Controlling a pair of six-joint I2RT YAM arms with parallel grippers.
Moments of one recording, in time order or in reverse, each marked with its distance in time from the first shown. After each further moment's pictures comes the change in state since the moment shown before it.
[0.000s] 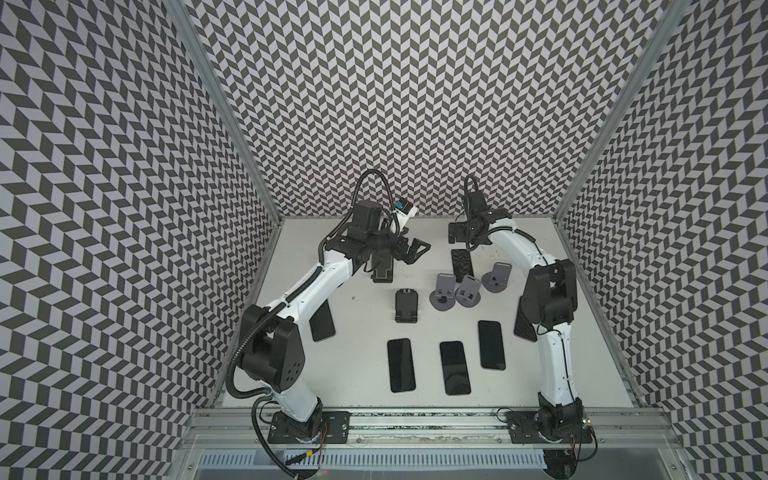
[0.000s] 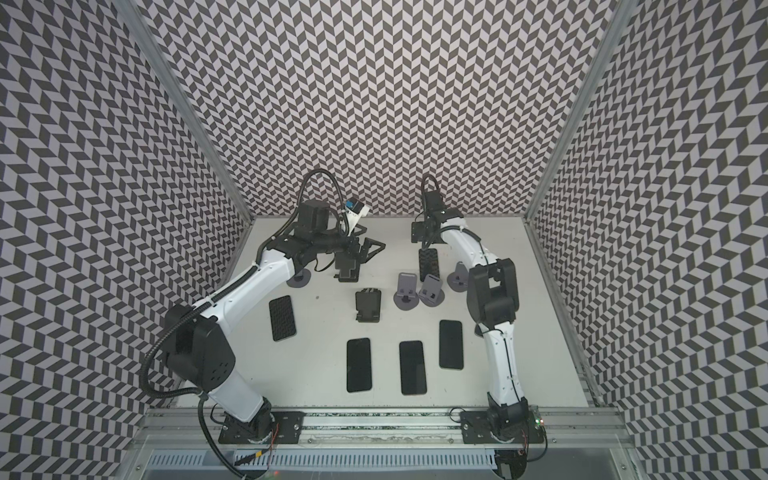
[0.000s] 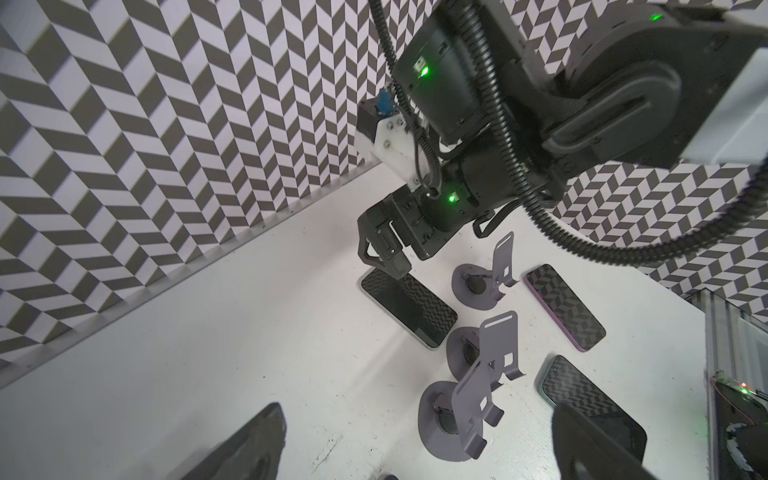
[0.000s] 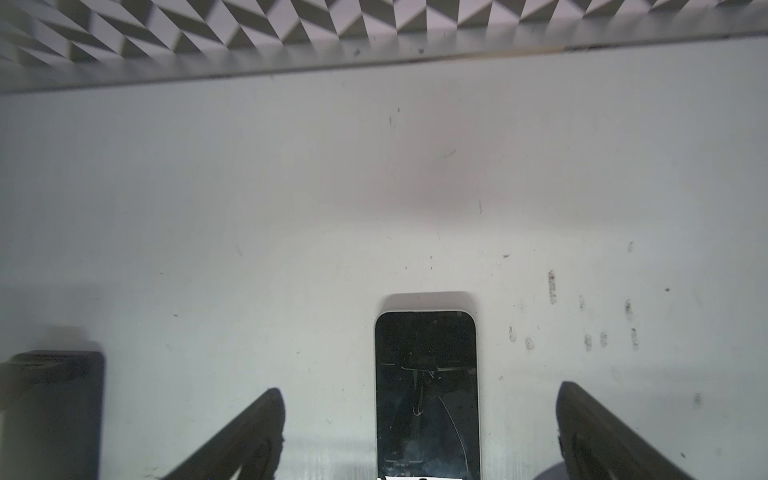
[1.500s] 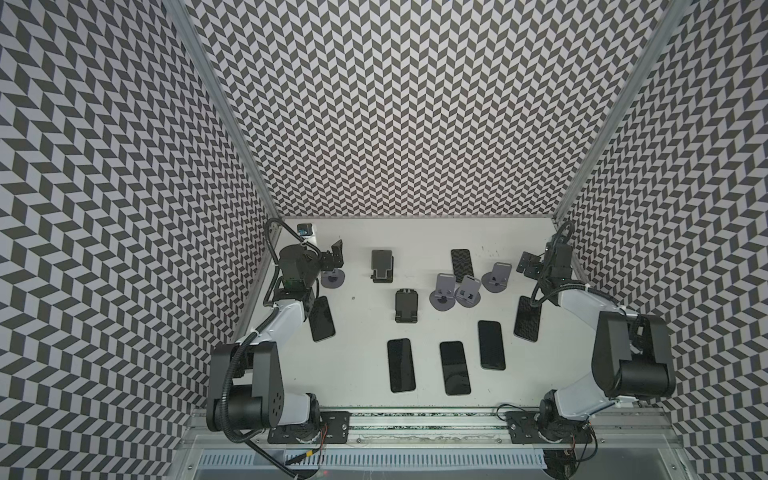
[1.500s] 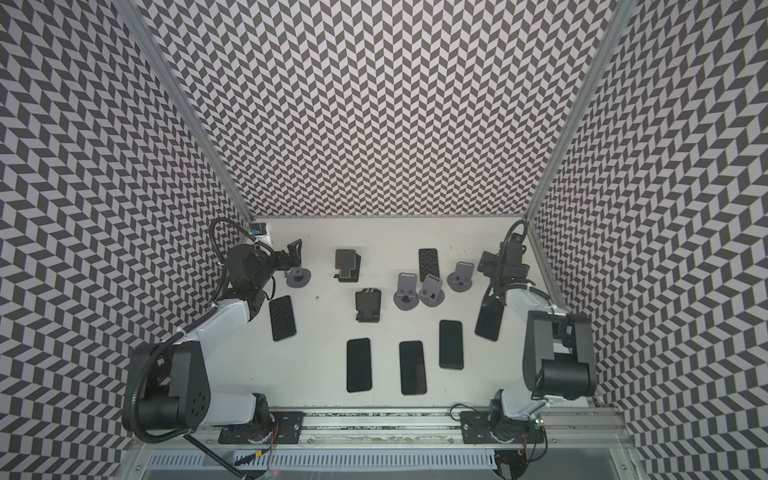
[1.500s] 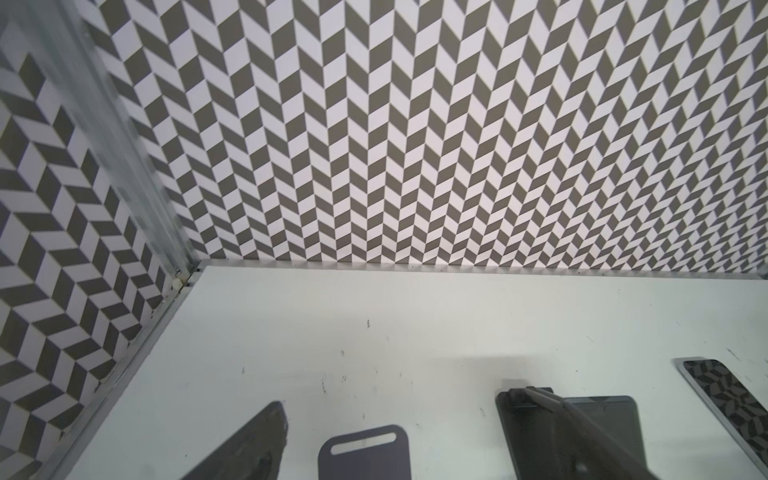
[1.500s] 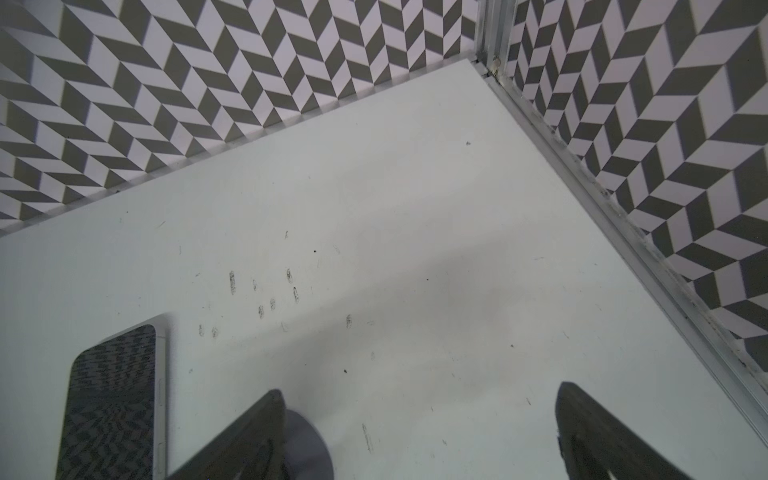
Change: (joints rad) left arm 0.497 -0.245 -0.760 0.793 -0.356 -0.198; right arm -0.403 -0.680 -1.253 0.954 0.052 -0.075
